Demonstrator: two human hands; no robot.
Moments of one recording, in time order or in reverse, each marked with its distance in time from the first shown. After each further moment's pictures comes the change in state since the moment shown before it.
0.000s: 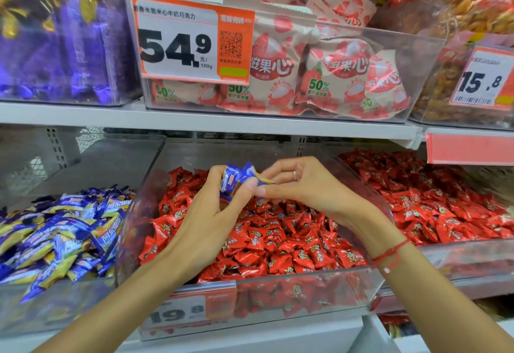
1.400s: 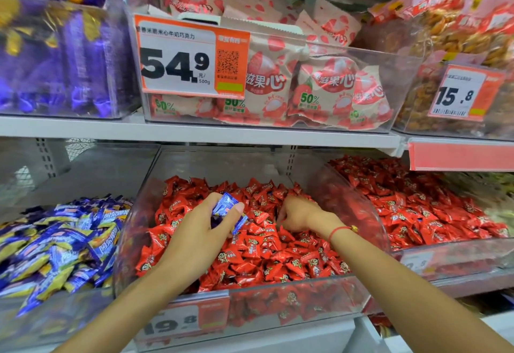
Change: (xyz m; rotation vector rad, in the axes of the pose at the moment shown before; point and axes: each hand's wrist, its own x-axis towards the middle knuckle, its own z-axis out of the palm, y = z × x) left_hand -0.006 -0.010 -0.006 0.111 -0.064 -0.115; right_hand 0.048 0.094 -0.022 -1.107 -0.024 0.480
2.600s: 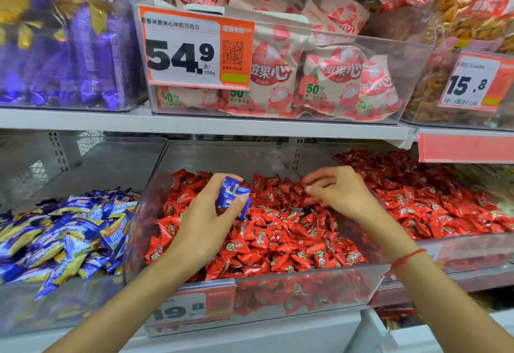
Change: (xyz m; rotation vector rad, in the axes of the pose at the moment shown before) left_hand 0.008 -0.011 0.001 -0.074 0.041 0.079; right_hand -0.067 0.022 -0.039 0.701 0.418 -0.018
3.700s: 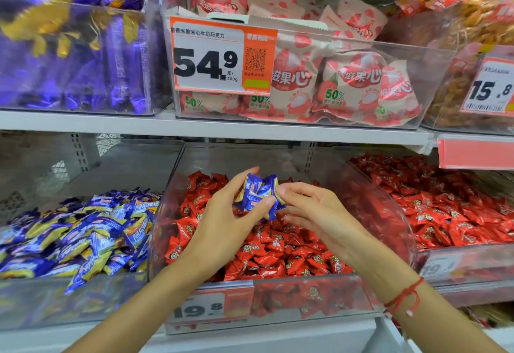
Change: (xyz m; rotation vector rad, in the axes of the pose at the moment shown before) left_hand -0.003 0.015 -0.002 -0.079 -0.030 0.062; right_hand -0.046 -0.052 0.043 0.683 -0.262 0.164
